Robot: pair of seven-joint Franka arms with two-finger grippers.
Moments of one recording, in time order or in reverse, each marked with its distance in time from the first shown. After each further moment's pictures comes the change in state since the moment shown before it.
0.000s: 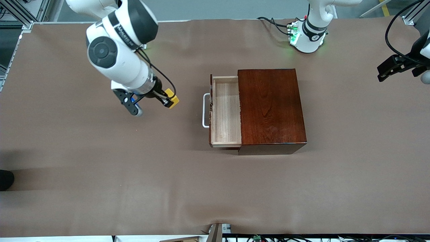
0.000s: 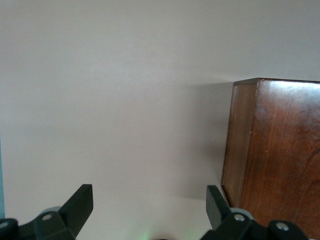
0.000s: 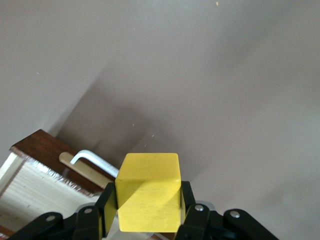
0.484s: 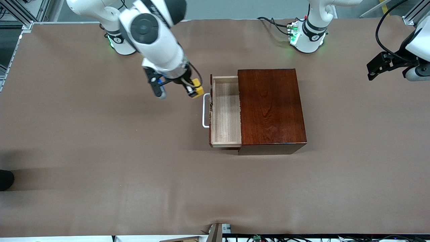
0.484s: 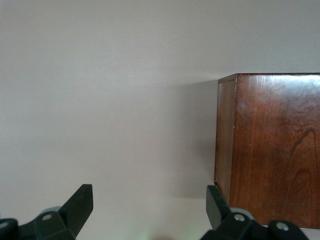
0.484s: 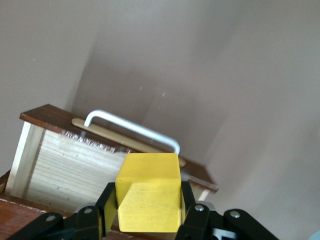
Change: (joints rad) left arm -0.006 -0.002 -0.032 0.002 -0.020 0.003 0.027; right arm 0.164 0.084 0.000 0.099 0.000 0.063 0.450
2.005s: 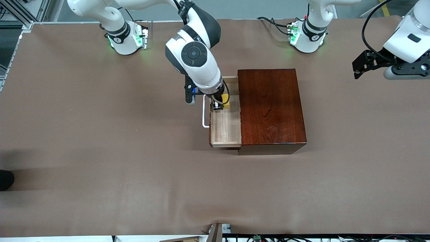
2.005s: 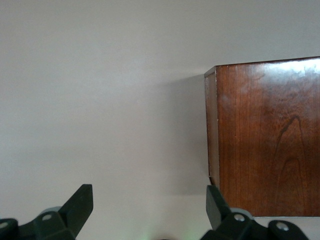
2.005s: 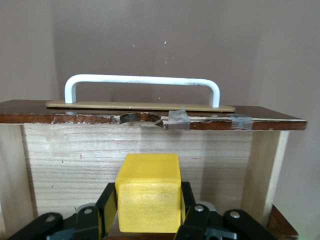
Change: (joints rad) left arm 0.111 0.000 -0.178 -0.015 -0.002 0.003 0.006; right arm 0.090 0.252 -0.001 0.139 0.000 0.164 0.399
